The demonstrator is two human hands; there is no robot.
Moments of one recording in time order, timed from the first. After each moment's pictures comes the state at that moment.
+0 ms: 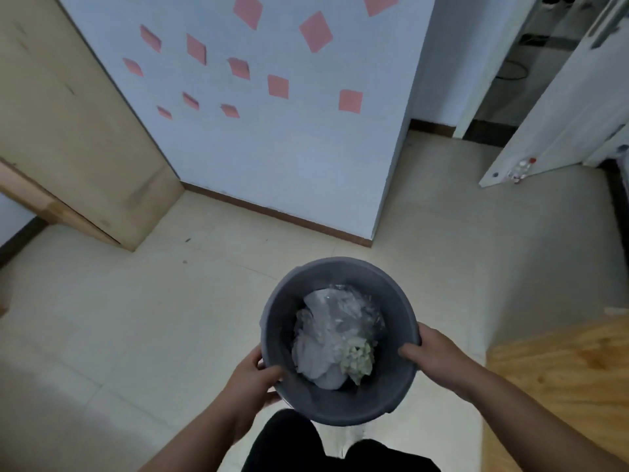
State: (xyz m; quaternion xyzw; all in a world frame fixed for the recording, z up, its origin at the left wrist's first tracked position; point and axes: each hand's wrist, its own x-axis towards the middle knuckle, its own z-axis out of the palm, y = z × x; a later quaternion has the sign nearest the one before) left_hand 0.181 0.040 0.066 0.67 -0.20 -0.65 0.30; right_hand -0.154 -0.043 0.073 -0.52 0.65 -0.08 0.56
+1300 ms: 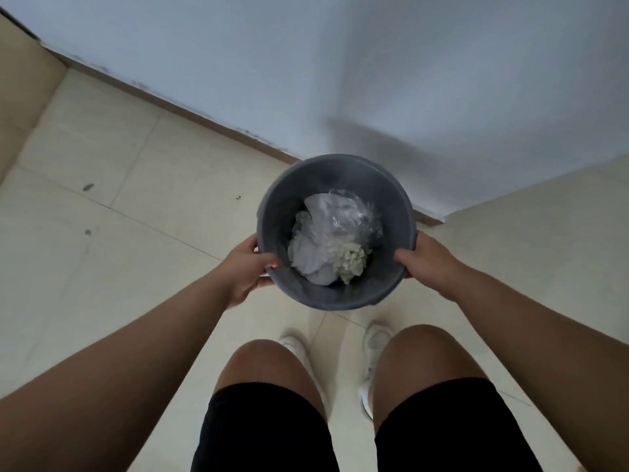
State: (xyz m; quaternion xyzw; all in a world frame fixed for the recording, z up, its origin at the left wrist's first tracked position) left_hand 0.340 -0.557 -0.433 0.68 -0.15 -0.68 0.22; right_hand 0.011 -0.621 -0.423 -0.47 0.68 -0.01 0.56
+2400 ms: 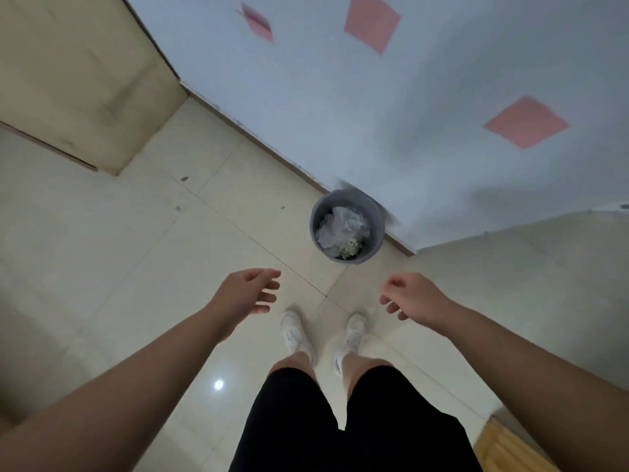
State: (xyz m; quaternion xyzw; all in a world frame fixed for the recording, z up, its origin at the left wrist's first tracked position) left_hand 0.350 -0.427 -0.051 0.74 -0.12 -0.60 0.26; right_hand 0.039 -0.554 -0.058 -0.53 0.62 0.12 0.56
